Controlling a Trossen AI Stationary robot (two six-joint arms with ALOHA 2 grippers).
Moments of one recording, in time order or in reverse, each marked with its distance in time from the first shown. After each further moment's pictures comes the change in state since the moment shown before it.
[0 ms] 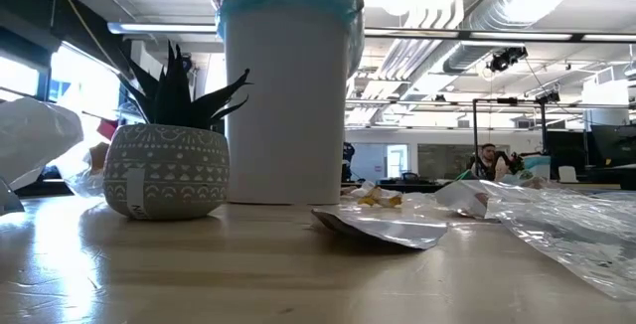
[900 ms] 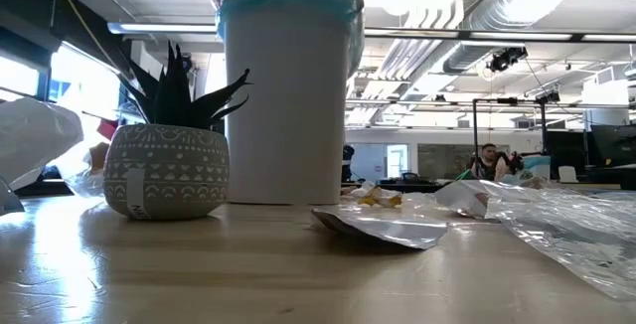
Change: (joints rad) left arm 0.000 0.000 0.000 0.000 0.000 0.000; right arm 0.000 0.000 0.000 0.002 0.039 0.000
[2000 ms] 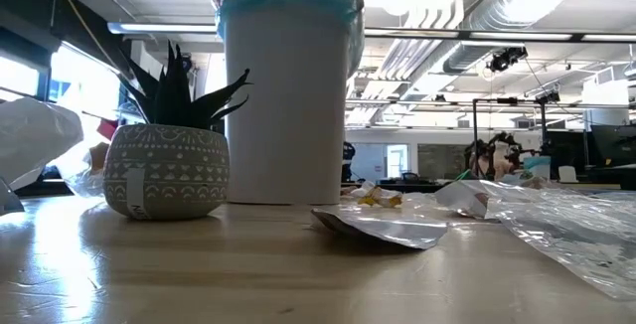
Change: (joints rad) left arm 0.000 0.000 0.000 0.121 0.009 0.365; right arm 0.000 0.021 0.000 0.135 -0.385 0.016
